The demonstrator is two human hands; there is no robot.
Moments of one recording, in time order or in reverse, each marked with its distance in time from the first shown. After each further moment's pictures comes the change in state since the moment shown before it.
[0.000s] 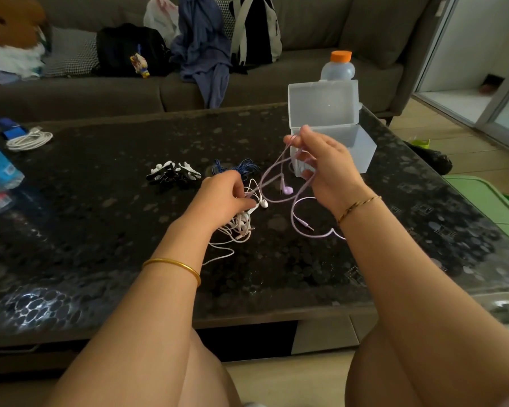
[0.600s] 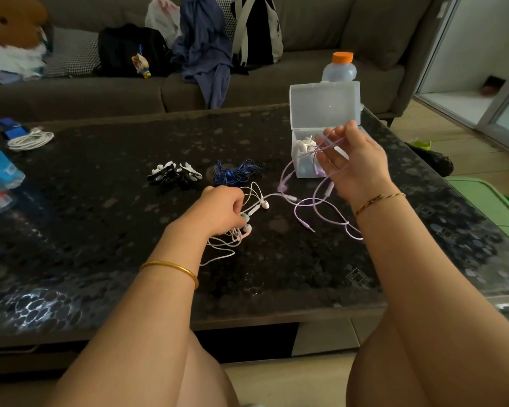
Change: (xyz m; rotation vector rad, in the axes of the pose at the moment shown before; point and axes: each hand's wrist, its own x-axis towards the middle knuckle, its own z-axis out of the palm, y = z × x) left_hand -0.003 -0.007 0.000 0.187 -0.171 -0.043; right_hand 0.014 -0.009 -0.021 0.327 0.292 0.051
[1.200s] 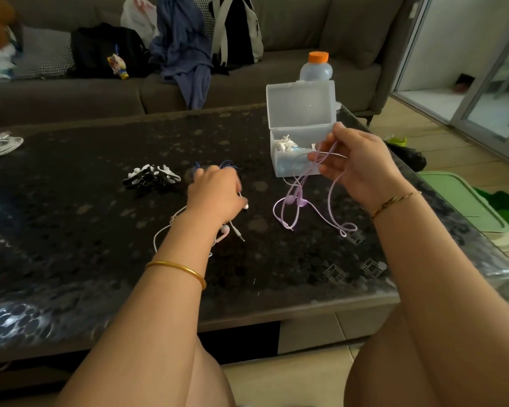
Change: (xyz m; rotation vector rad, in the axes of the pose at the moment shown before) left_hand 0.006 0.052 -0.002 0.140 0.163 -0.034; right_hand -0.009 -0.033 -0.035 -0.322 -0.144 -0.018
